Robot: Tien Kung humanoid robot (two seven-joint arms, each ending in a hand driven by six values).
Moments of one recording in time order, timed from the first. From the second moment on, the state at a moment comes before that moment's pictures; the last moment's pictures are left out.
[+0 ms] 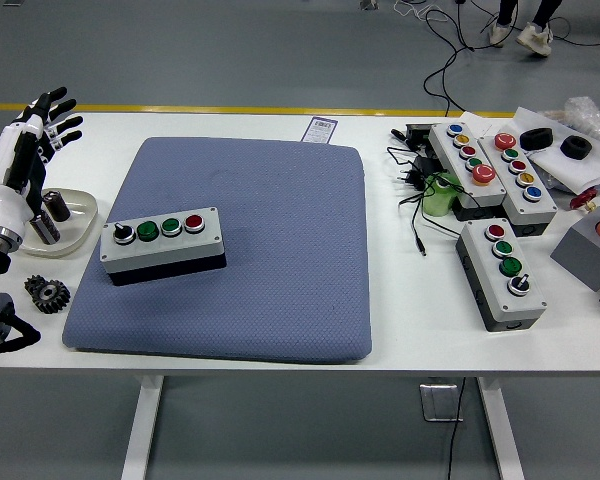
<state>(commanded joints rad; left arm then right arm) -0.35 0.47 -1.18 -1.31 0.75 0.26 -0.21 0.10 -0.02 1.69 0.18 -1.64 -0.16 -0.24</state>
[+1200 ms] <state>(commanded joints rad) -0.35 0.47 -1.19 -1.30 0.68 0.25 -0.20 0.10 -0.02 1.69 0.18 -1.63 -0.16 -0.24</state>
